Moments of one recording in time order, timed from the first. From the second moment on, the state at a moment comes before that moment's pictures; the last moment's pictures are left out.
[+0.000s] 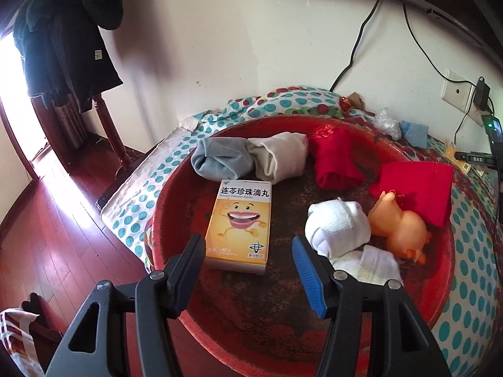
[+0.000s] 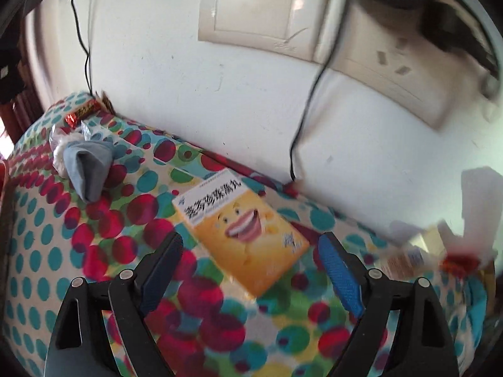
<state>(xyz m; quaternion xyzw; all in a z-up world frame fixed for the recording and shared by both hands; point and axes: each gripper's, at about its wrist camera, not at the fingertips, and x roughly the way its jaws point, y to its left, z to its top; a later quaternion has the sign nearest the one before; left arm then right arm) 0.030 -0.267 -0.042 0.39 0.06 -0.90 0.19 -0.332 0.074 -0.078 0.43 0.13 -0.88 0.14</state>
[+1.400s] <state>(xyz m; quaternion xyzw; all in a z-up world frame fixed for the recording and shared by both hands) -0.351 -0.066 -0.047 0.52 -0.06 -0.85 0.01 -0.187 0.072 -0.092 0.44 0.03 -0.89 0.10</state>
